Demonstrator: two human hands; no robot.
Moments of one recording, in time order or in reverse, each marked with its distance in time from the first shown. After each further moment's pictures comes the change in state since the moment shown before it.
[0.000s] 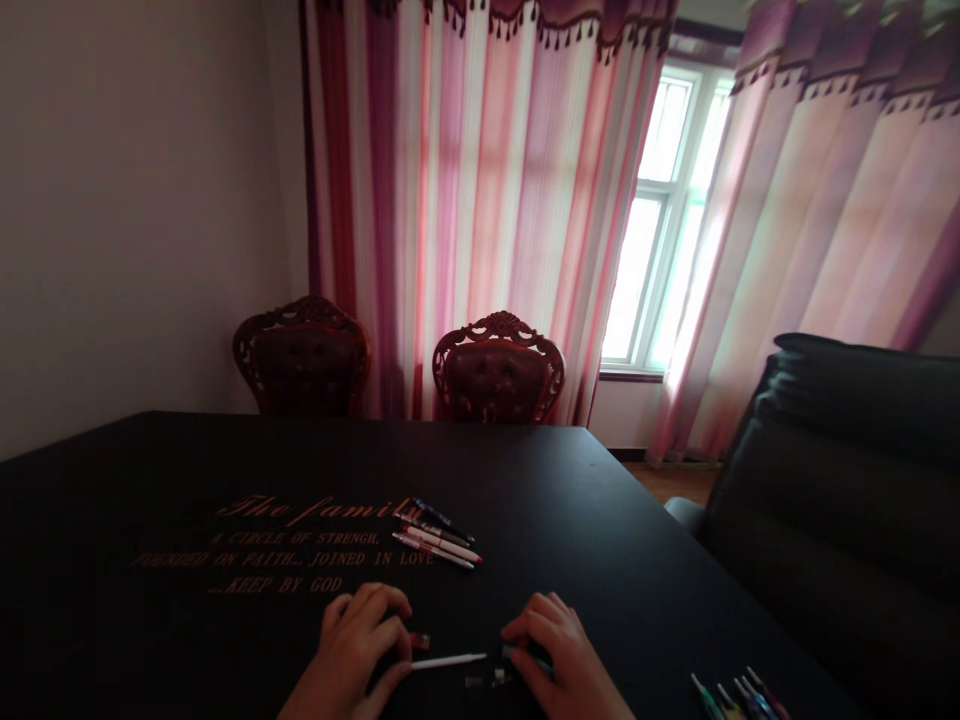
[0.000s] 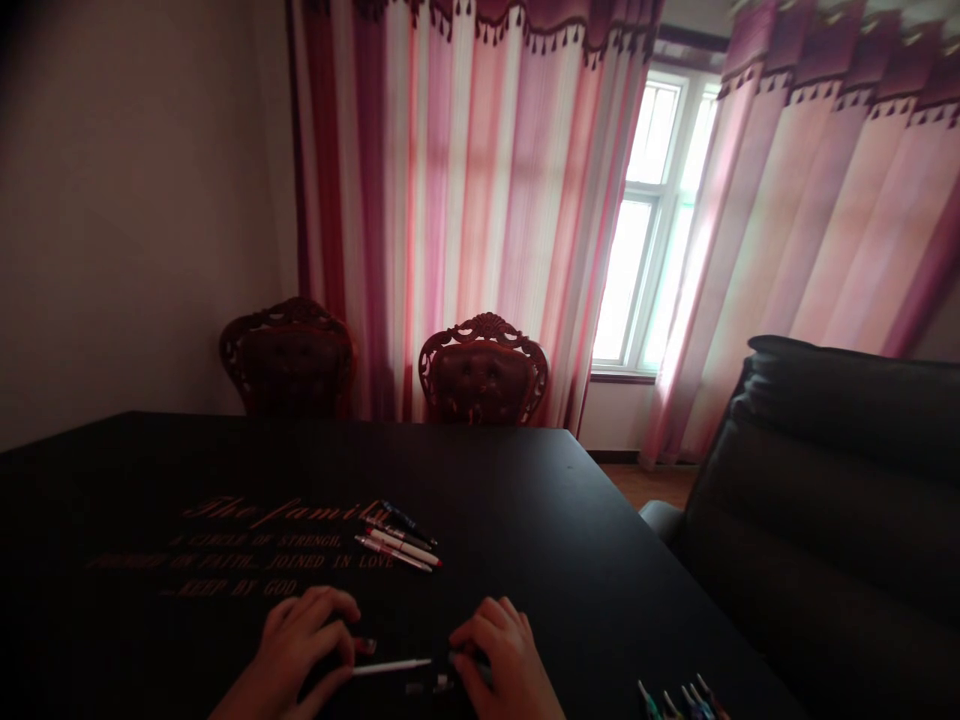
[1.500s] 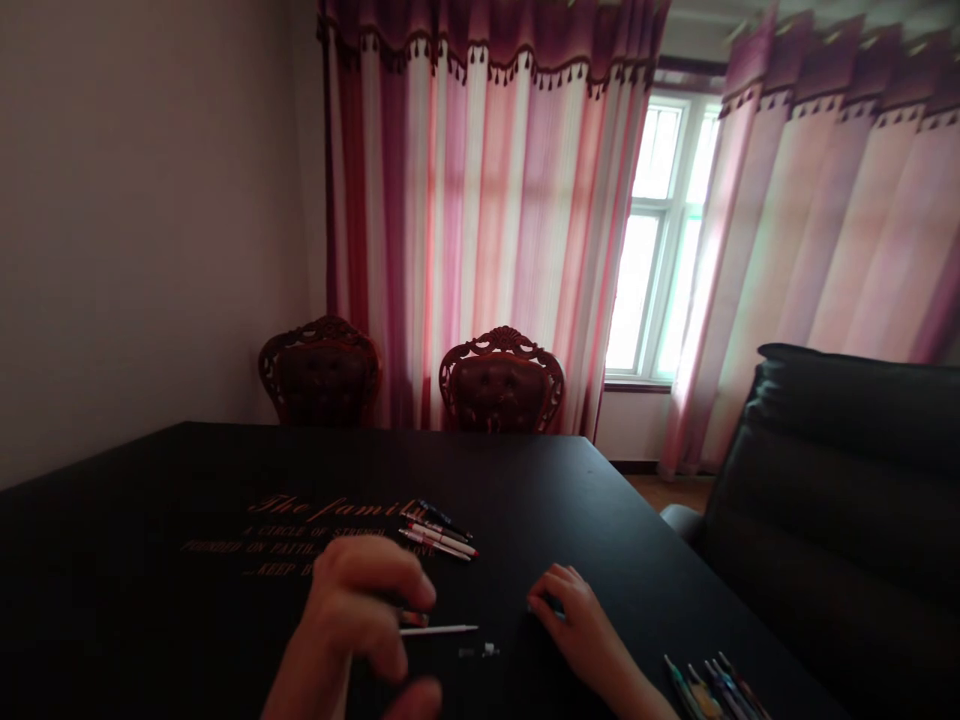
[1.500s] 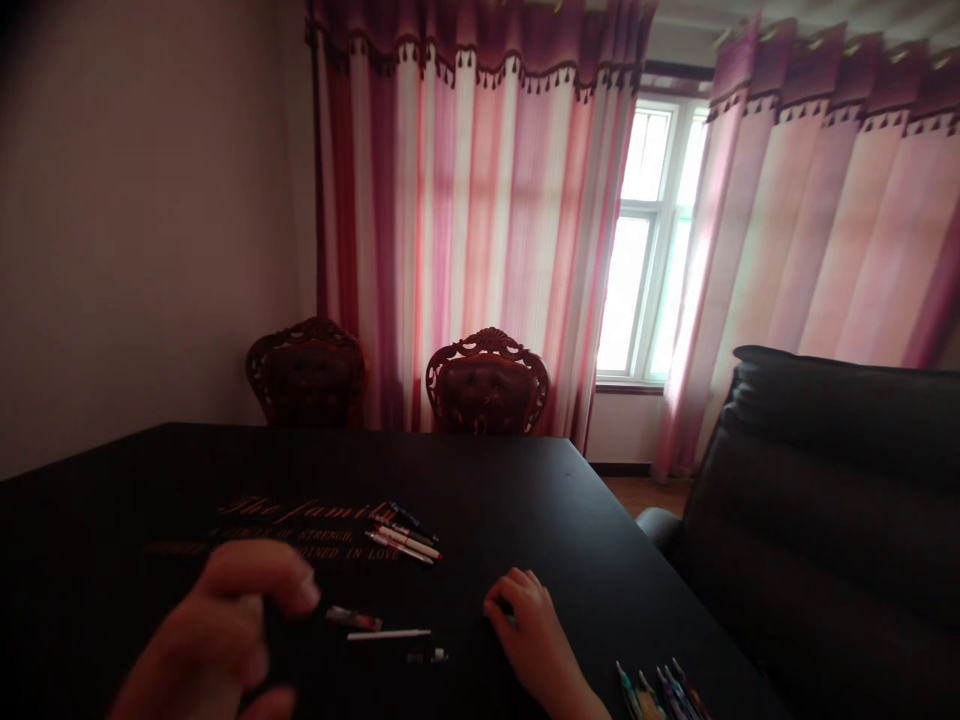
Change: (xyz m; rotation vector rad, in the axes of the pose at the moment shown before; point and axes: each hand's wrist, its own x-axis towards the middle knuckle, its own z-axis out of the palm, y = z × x) left_hand -0.039 0.108 -0.073 -0.174 0.688 0.274; right_hand 0.000 0.036 -0.023 0.032 0.149 0.038
